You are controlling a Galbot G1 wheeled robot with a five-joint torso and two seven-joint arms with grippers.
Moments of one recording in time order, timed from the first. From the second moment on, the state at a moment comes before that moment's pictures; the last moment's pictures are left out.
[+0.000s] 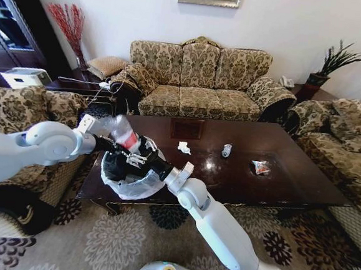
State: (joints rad) left arm 1.69 0.16 -1.06 -2.11 -1.60 0.59 -0.25; right arm -0.75 1.34 -0.23 1.90 0.57 0.00 -0.29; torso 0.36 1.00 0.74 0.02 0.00
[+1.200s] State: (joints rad) left arm 1.69 -0.04 -1.05 -2.18 -1.54 0.60 -0.32; right arm -0.72 1.43 -0.02 1.43 0.57 -0.10 0.18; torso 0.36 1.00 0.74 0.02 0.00
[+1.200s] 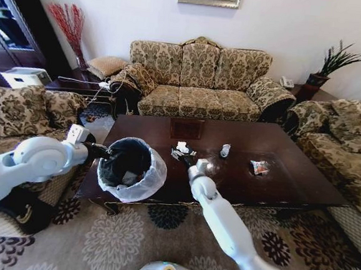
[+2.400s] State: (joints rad) left arm 1.69 -0.08 -1.05 -2.24 -1.53 0.60 -0.31; right arm -0.44 1.61 0.05 0.70 0.40 0.05 0.15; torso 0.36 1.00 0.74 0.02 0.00
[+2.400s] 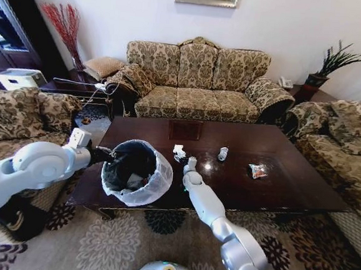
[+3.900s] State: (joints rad) left arm 1.69 -0.05 -1.04 -2.19 -1.52 0.59 -0.29; right arm -0.55 1.59 0.04 1.06 0.38 0.00 -0.01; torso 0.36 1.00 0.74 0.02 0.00
